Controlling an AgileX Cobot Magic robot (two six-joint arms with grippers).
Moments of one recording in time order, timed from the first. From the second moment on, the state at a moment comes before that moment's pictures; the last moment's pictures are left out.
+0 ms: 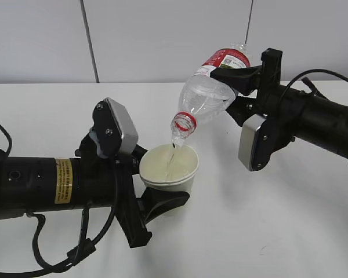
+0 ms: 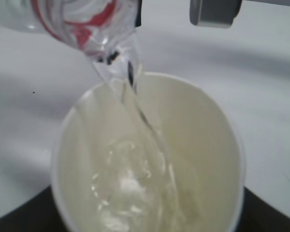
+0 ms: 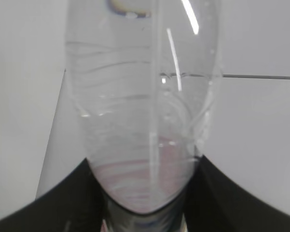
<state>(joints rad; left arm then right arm) -0.57 1.72 -0.60 0.88 -0.74 -0.38 0.16 1.81 -0.76 -0.68 -1.09 -1.29</state>
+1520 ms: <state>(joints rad) -0.57 1.71 -0.60 0.88 -0.73 -0.38 0.16 1.84 -0.75 -0.70 -1.11 -1.33</state>
